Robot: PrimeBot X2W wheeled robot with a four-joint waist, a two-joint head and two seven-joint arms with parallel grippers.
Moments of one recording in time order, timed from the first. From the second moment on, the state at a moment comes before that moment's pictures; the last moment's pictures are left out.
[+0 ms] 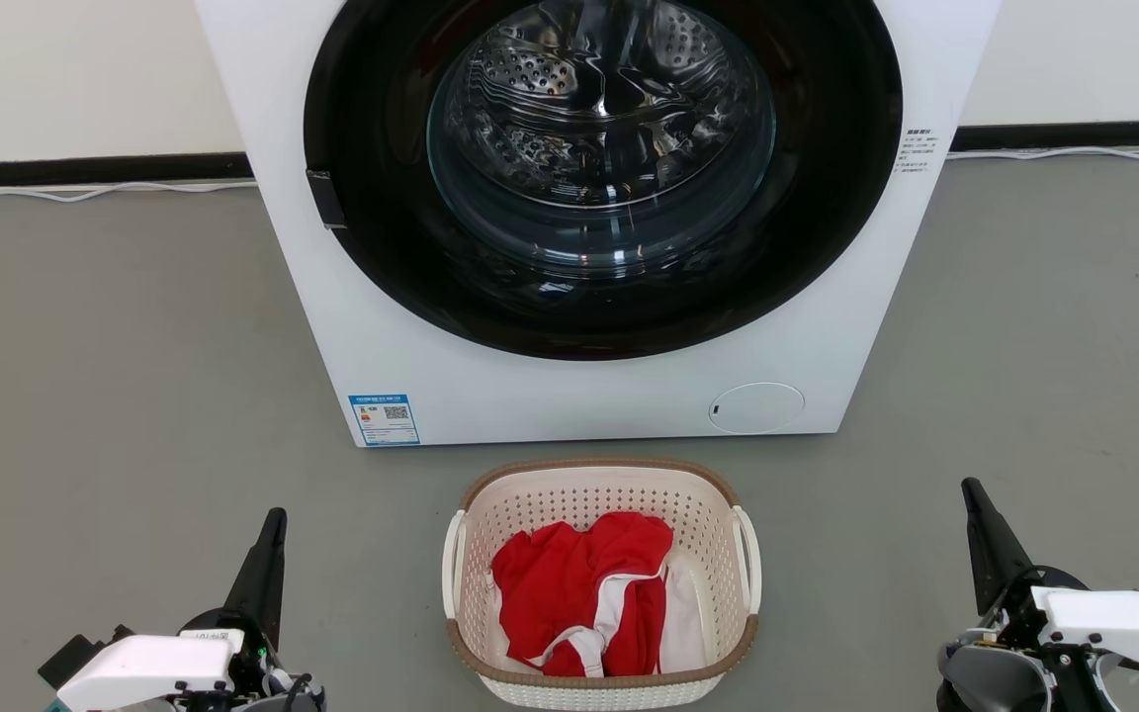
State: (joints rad) left arm -0.05 0.04 0.08 0.27 -1.61 -0.12 0.11; right arm -0.08 -0.04 -0.13 0.28 1.60 0.12 0.11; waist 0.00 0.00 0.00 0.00
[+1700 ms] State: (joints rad) left arm -0.05 0.04 0.08 0.27 -1.61 -0.12 0.11; right arm -0.08 -0.04 -0.13 0.28 1.60 0.12 0.11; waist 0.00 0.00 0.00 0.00
